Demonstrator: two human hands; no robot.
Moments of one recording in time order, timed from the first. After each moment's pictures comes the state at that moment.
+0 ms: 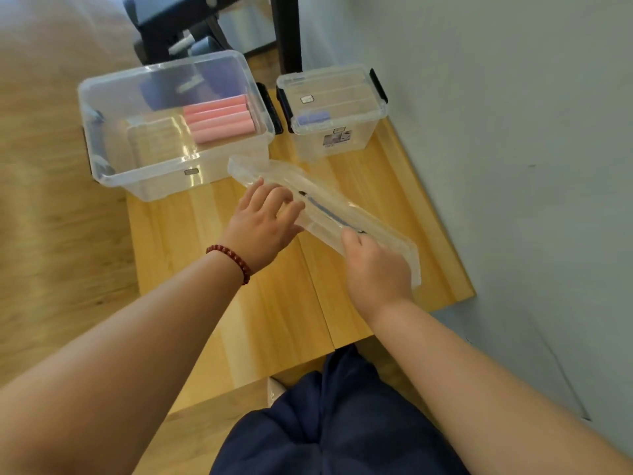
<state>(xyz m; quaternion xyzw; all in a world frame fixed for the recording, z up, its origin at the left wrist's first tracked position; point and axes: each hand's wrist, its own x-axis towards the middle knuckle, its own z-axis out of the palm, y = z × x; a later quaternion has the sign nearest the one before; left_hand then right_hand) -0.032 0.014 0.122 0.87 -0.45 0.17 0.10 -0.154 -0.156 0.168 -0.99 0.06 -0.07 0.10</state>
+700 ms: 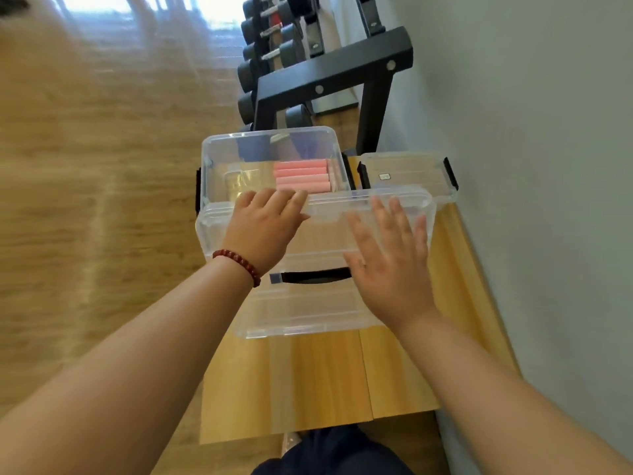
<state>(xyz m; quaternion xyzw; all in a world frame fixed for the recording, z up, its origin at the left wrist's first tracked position) 0.026 0.100 0.228 0.94 -0.28 0.20 0.03 -0.050 -0.107 0.217 -0.96 -0.12 -0.24 0.05</state>
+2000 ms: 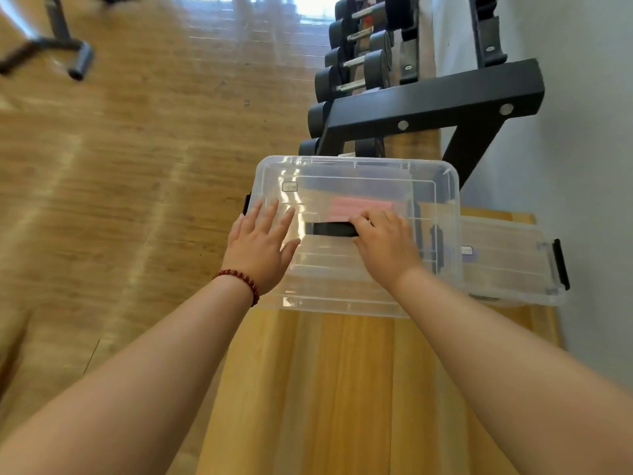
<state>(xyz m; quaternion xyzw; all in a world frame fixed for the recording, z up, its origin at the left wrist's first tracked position) 0.136 0.163 0.183 0.99 0.02 -0.10 0.04 0.187 -0.050 0.164 -0.96 -0.24 -0.05 0.15</state>
